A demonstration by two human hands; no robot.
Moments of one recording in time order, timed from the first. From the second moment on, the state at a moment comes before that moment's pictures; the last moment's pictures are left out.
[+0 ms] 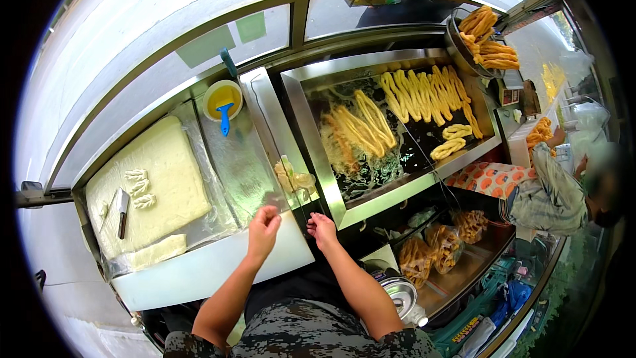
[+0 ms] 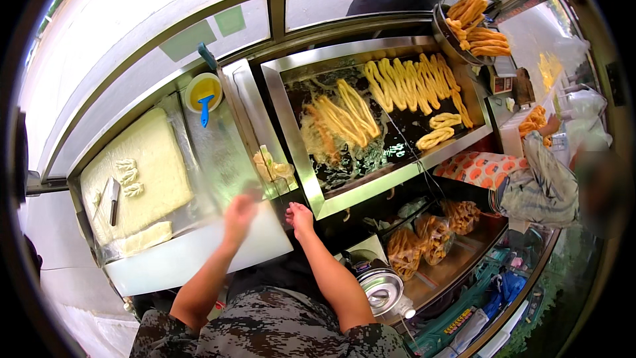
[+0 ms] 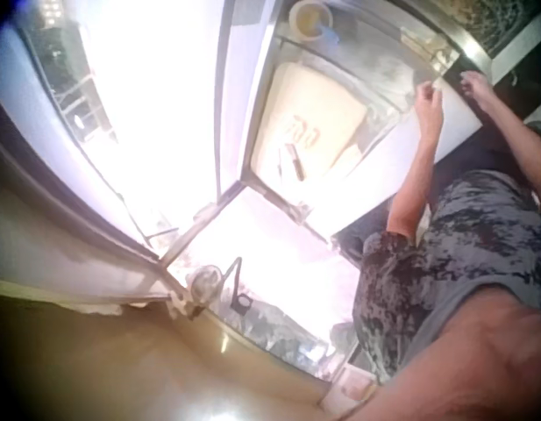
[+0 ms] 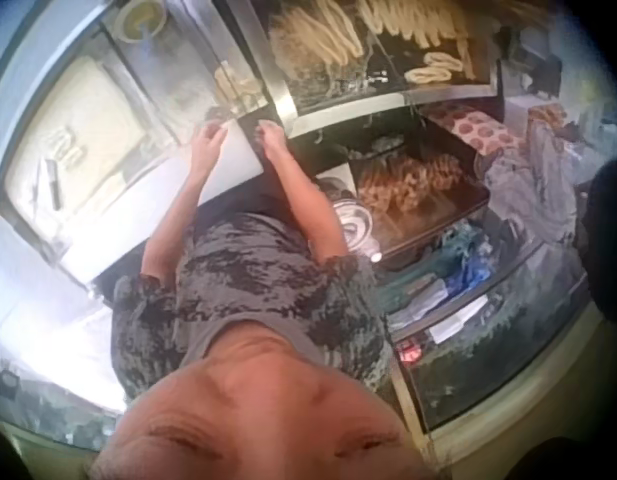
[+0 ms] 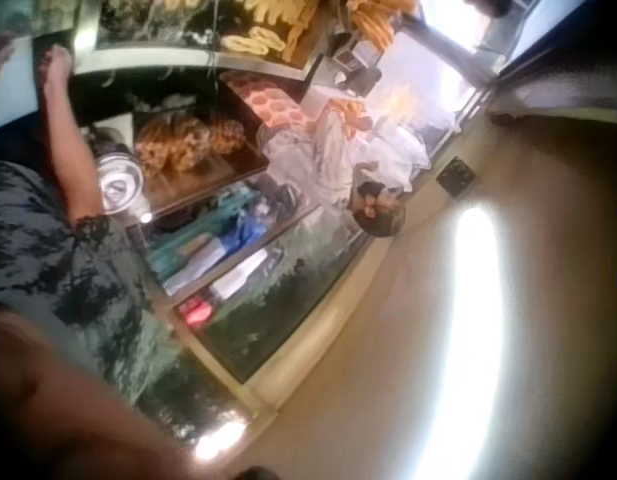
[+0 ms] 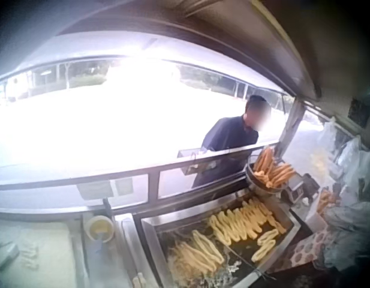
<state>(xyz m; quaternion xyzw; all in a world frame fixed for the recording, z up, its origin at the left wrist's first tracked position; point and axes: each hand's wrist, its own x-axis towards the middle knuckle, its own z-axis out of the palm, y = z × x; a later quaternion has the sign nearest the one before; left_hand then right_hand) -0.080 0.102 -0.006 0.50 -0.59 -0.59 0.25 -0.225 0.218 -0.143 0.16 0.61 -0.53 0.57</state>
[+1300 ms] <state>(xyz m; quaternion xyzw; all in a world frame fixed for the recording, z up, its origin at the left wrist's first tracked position) -0.315 0.210 -0.002 0.48 -0.27 -0.83 -0.01 -0.628 0.375 -0.020 -0.41 0.88 -0.12 0.21</state>
